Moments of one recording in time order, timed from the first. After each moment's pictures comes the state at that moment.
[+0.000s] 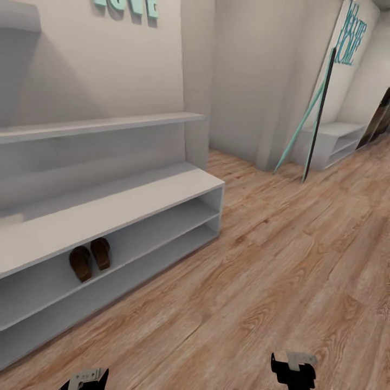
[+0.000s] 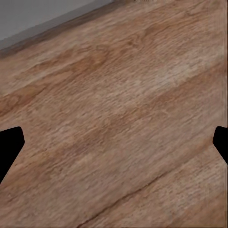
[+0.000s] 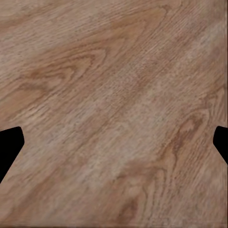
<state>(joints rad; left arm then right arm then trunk) -0.28 0.12 0.42 -0.28 -0.17 -0.44 -0.22 -0.47 -0.06 -0.08 -0.04 0.09 -0.49 -0.24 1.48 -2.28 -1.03</state>
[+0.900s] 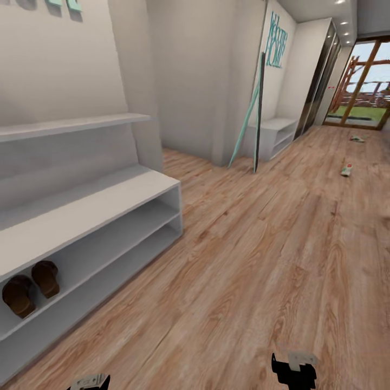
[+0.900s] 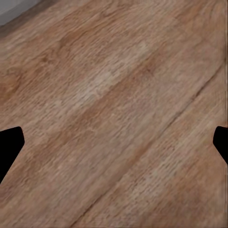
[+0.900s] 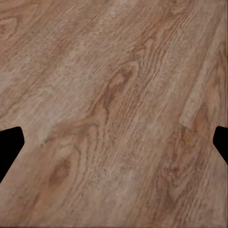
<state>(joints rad) -0.28 0.12 0.42 -0.24 -0.17 -0.44 -0.23 -0.47 -0.06 -0.08 -0.04 0.09 -0.49 -0.24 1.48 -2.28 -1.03</state>
